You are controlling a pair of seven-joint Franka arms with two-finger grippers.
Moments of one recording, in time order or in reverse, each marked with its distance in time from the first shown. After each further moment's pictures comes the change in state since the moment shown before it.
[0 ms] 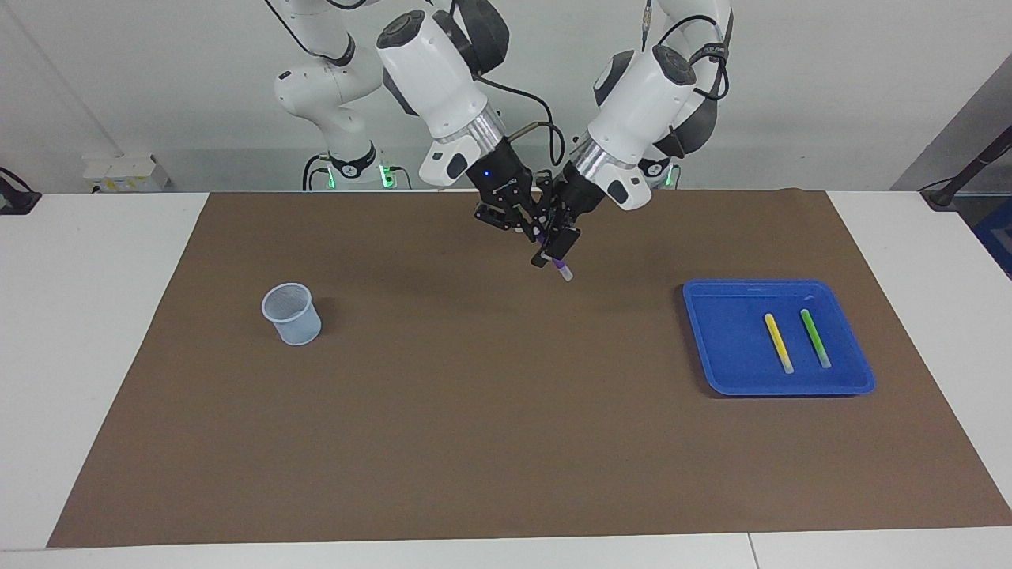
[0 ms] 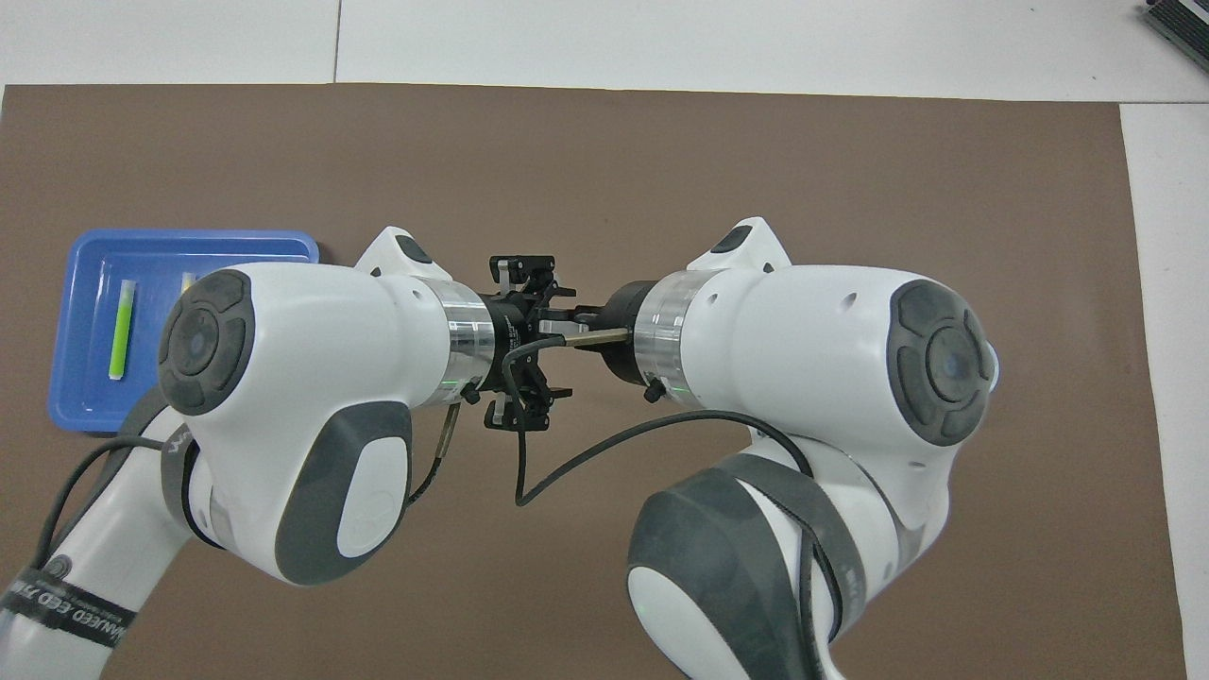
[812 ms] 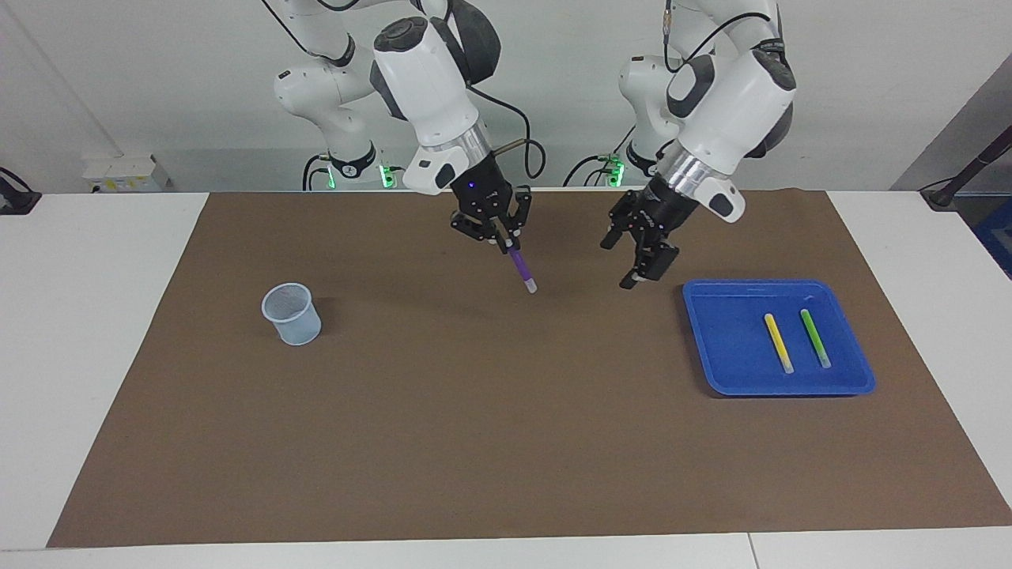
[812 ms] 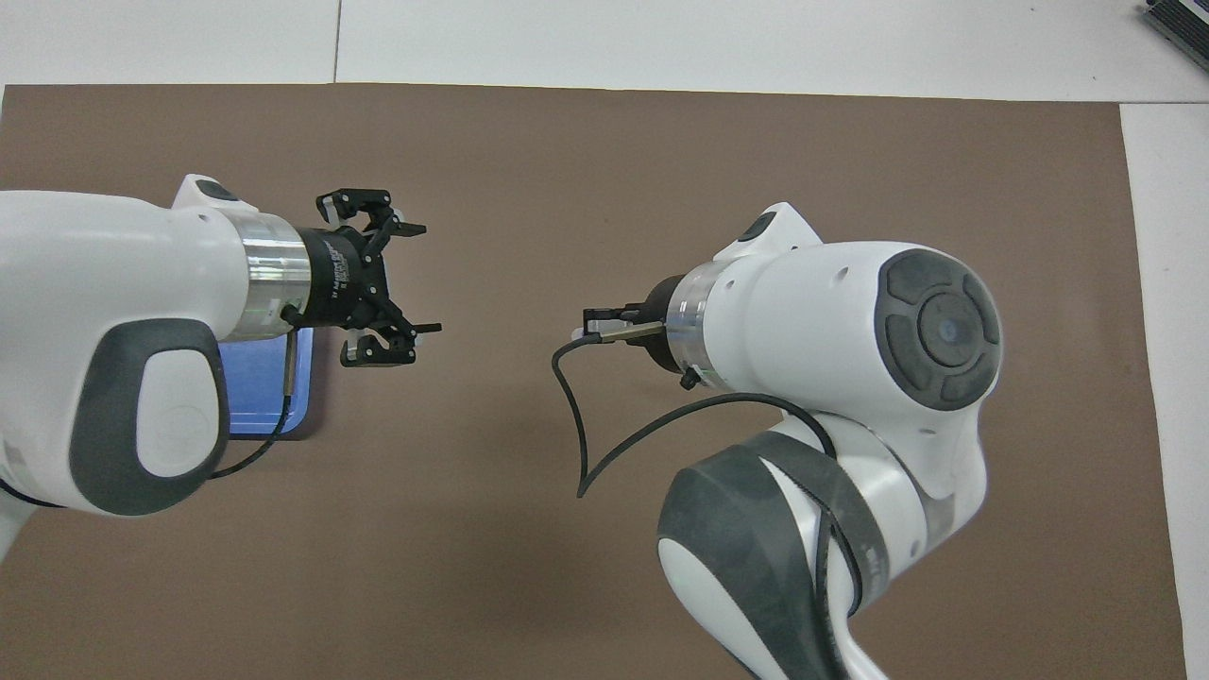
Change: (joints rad) left arm 0.235 -0.025 0.025 0.000 0.000 -0.047 0.006; right arm -0.054 0.002 -0.011 0.010 -0.200 -0.154 -0.014
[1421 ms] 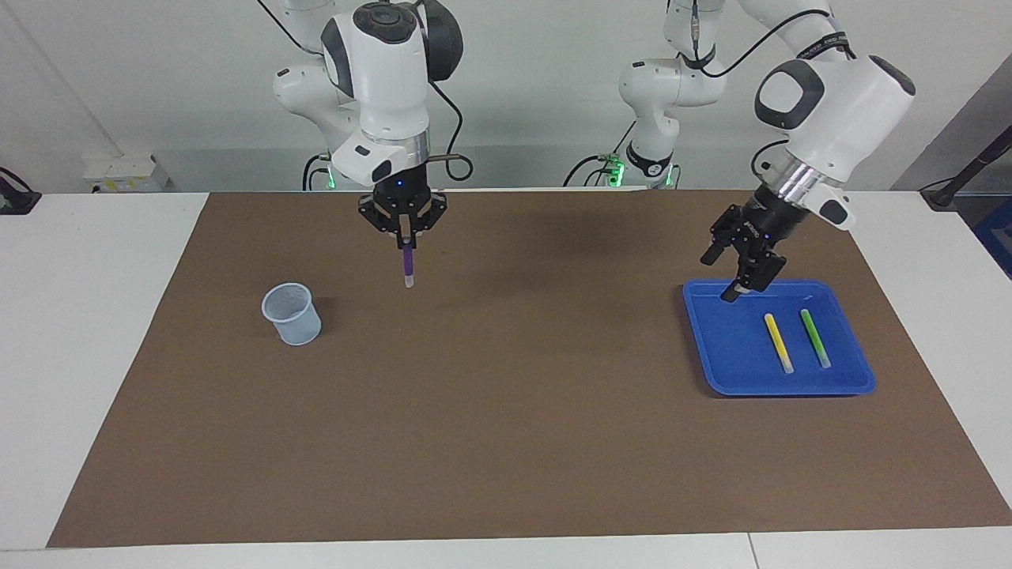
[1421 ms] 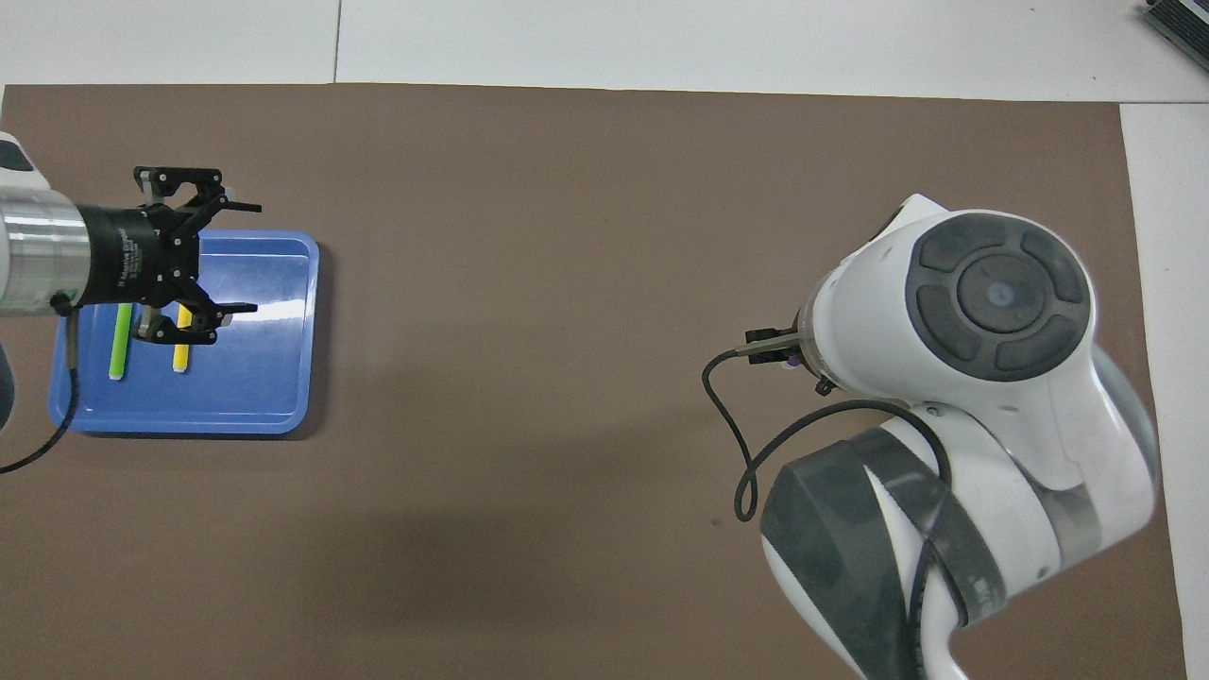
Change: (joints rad) left arm 0.267 -0.009 0.003 0.009 0.017 -0.127 0.602; right arm -0.083 -0.079 -0.004 0.006 -0.384 -0.363 -0.001
